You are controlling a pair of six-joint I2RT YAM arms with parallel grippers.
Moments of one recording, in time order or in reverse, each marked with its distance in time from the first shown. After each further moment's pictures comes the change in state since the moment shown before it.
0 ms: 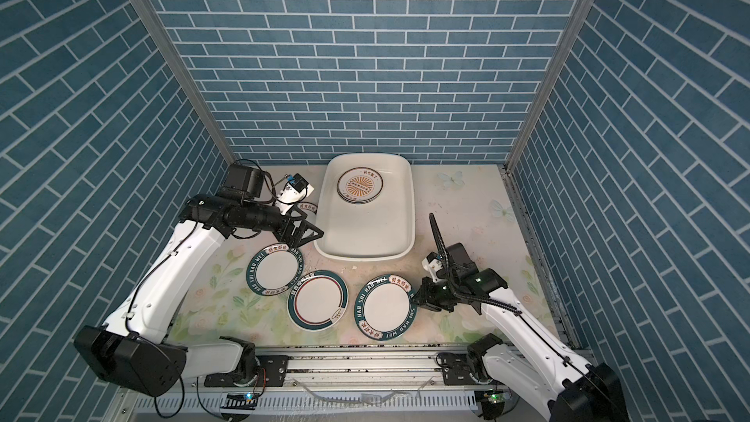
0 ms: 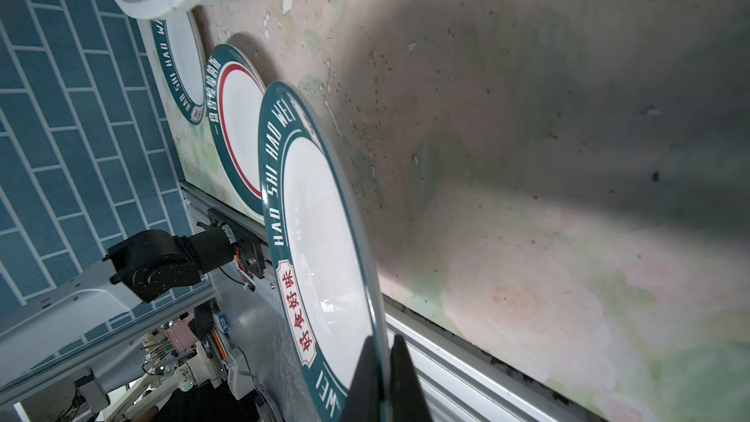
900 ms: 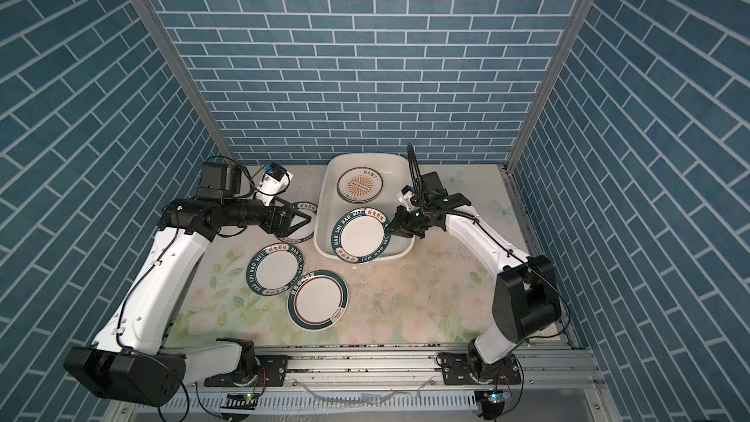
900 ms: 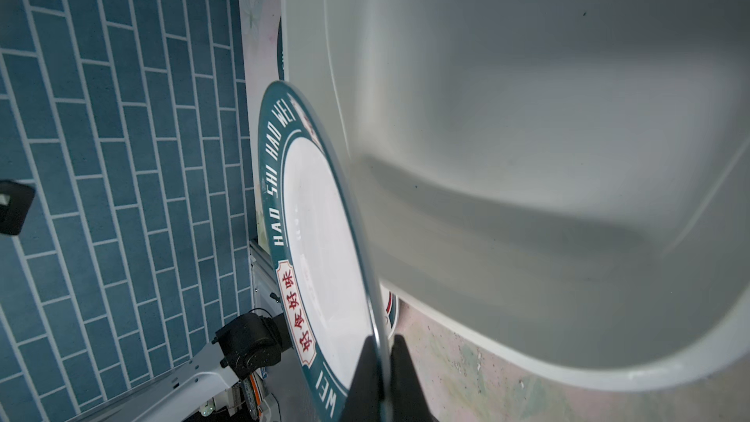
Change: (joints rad) left arm 0.098 -0.064 0.001 0.060 -0.001 -0.071; right arm -0.056 0.719 0.733 0.079 -0.050 -0.087
